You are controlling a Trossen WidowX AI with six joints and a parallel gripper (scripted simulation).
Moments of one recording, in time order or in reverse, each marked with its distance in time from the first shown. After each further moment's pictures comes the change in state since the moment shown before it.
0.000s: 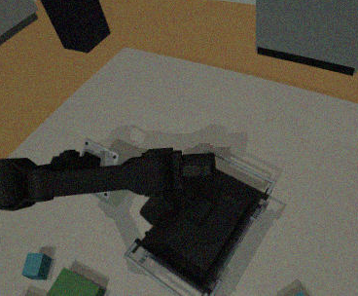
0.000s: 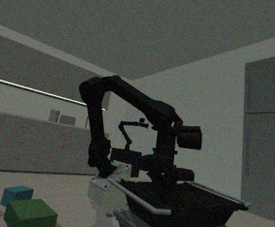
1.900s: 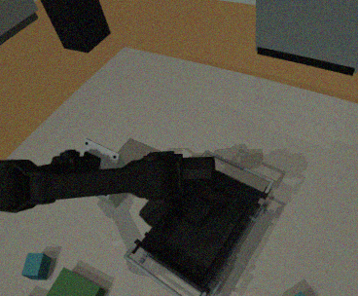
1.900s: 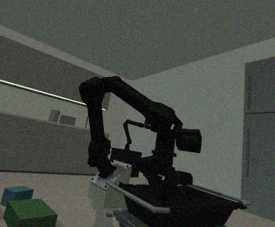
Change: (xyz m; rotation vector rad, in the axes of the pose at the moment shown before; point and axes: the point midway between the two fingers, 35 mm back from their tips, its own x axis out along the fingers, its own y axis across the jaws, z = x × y) arm 0.006 -0.003 0.003 0.004 -0.005 -0.022
